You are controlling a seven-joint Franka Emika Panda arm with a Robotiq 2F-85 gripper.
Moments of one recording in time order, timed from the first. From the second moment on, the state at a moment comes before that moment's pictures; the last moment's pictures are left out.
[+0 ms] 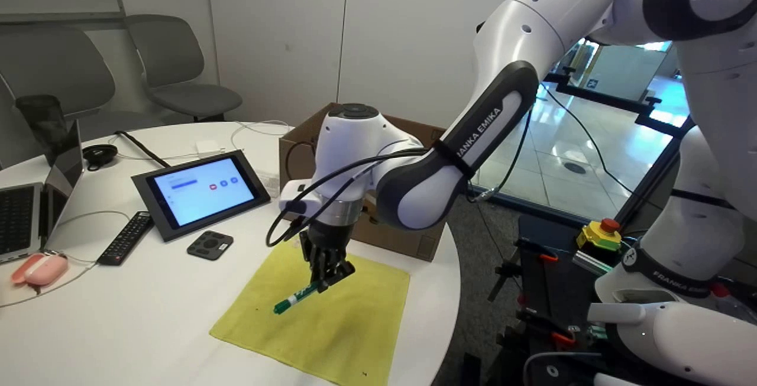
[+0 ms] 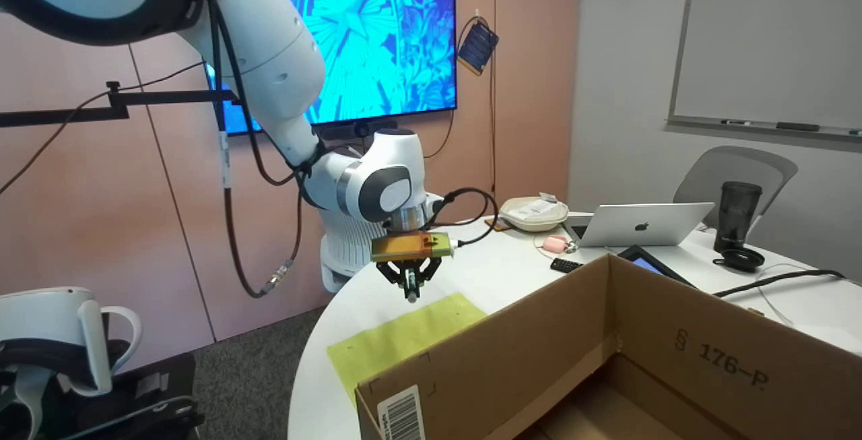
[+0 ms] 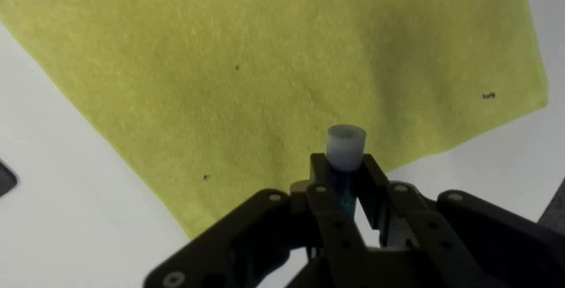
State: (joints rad) arm 0.08 0.69 0.30 -1.89 -0.25 2.65 -0.68
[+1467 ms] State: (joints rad) arm 0.04 0.84 0.24 -1.87 -0.30 2.72 -1.16
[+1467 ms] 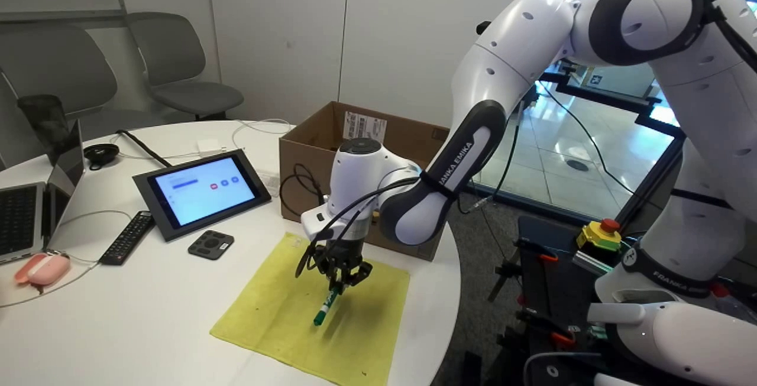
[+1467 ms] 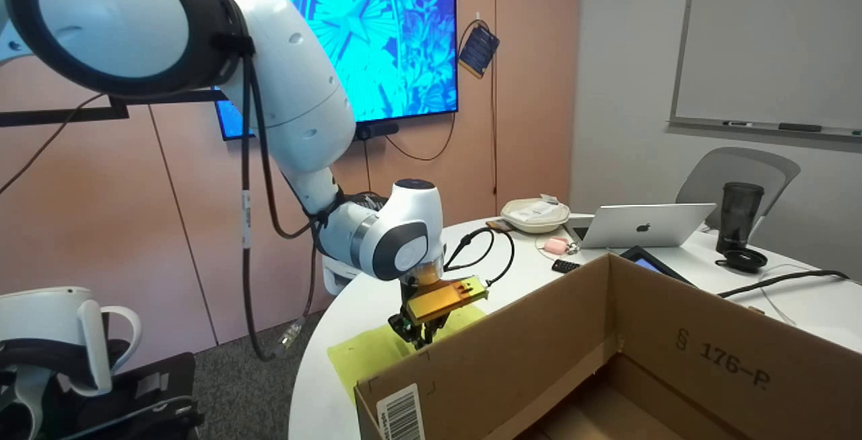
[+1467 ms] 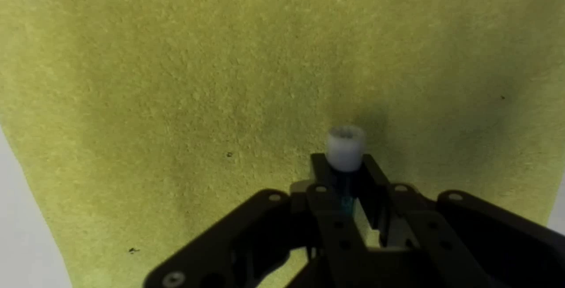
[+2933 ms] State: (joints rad) arm 0.02 0.96 0.21 -1.73 -0.30 2.72 -1.24
